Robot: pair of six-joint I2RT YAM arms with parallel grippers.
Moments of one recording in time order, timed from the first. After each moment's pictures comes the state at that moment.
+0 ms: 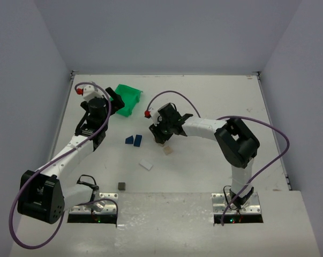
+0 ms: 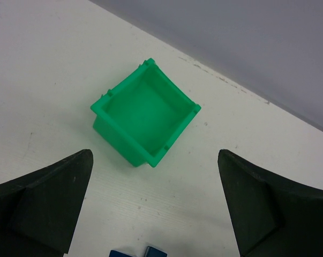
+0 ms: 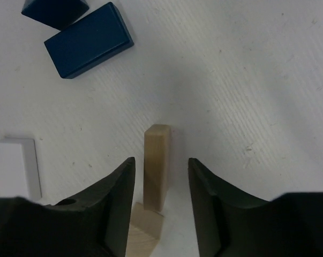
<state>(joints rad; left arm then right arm) -0.23 1.15 0.72 0.17 -0.39 -0.55 0.73 1.93 1.18 -0.17 -0.24 -0.12</state>
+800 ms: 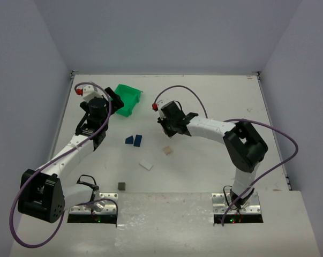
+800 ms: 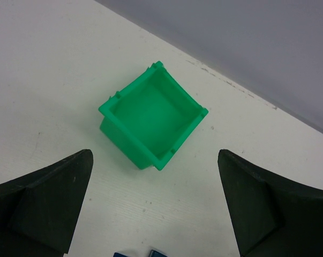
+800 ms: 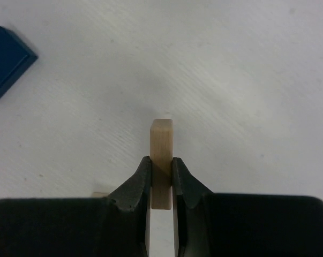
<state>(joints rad) -0.23 1.16 0.72 0.17 -0.43 -0.56 0.72 1.86 1.16 -0.21 0.05 0.01</state>
